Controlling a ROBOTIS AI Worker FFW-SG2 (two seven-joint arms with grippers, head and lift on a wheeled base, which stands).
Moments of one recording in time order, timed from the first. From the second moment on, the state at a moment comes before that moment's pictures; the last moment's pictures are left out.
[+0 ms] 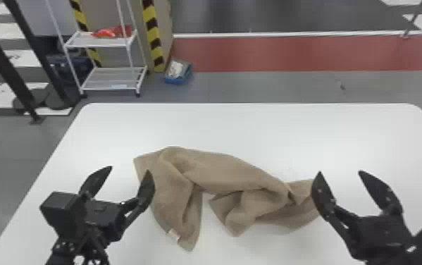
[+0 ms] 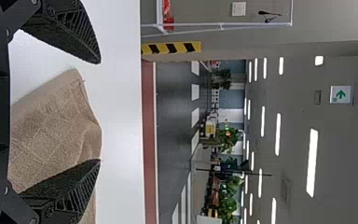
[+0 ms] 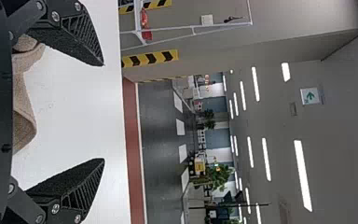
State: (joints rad) left arm 0.50 0.00 0.12 -2.02 0.03 0.06 -0.21; right arm 0.57 0.00 -0.02 -2.05 -0.12 -0.07 0.16
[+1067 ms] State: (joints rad) left arm 0.49 0.00 0.12 -2.02 0.03 0.07 -0.21; right arm 0.56 0.00 -0.02 -2.05 -0.09 -0.02 0.22
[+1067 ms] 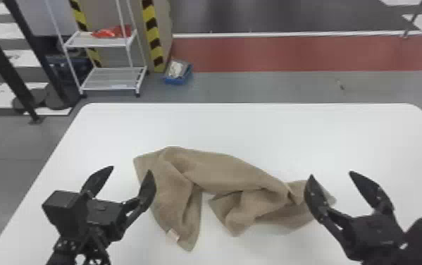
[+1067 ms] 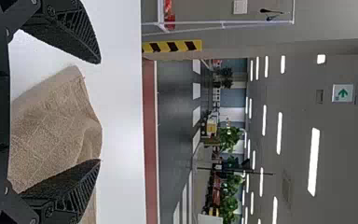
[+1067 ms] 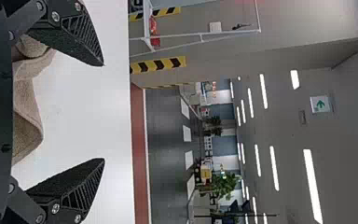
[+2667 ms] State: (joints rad) left arm 0.49 0.00 0.12 -2.00 0.03 0.06 -0.20; right arm 0.45 0.00 -0.01 -2.00 0.43 0.30 0.68
